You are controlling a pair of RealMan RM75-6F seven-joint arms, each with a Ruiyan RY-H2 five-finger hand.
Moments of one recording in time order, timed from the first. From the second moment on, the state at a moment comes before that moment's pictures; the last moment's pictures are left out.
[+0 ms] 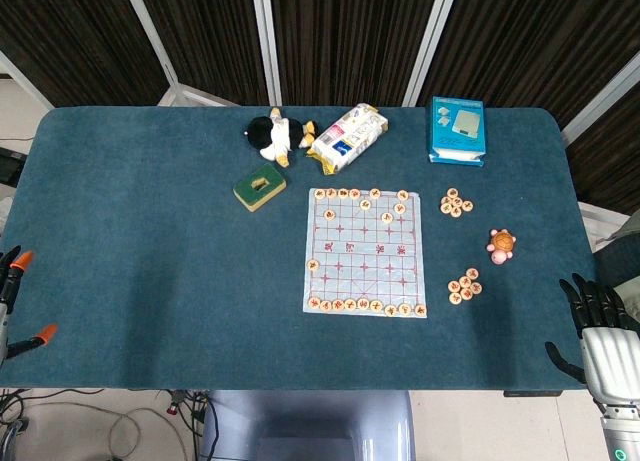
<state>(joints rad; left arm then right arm) -0.06 -1.08 -0.05 -1.65 1.53 1.56 0.09 0.01 -1.12 0.05 -1.62 -1.55 1.56 -0.07</state>
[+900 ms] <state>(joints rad) -0.05 -1.08 -0.05 -1.65 1.54 1.57 0.09 0.01 -1.11 0.04 -1.64 -1.53 1.53 -0.03</state>
